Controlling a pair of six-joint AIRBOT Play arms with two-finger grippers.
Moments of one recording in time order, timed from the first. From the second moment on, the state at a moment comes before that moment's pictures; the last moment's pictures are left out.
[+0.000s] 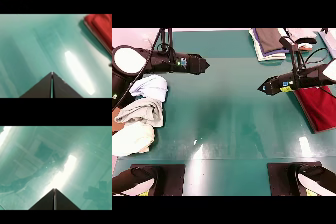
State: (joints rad) left arm -0.43 -1.16 1.40 1.08 -0.82 -1.48; right arm 0.24 -1.04 1.21 -1.05 1.19 1.35
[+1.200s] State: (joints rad) left arm 0.12 -1.59 1.41 1.72 -0.87 -1.65; right arm 0.24 -1.04 1.21 -1.05 1.19 1.35
